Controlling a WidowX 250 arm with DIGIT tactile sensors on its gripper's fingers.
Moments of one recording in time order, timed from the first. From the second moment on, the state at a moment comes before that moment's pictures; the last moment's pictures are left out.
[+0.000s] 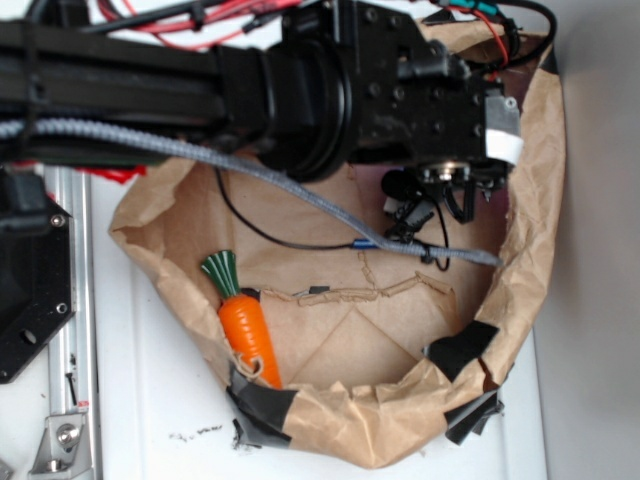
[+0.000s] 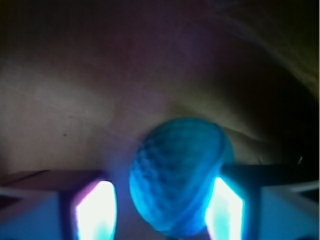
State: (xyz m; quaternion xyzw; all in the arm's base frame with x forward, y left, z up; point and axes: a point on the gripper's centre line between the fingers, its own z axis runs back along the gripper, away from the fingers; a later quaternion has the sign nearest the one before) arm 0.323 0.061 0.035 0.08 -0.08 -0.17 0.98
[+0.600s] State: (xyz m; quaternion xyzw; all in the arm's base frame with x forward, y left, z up) arm 0.278 -0.009 0.142 -0.04 -0.06 -0.24 0.97
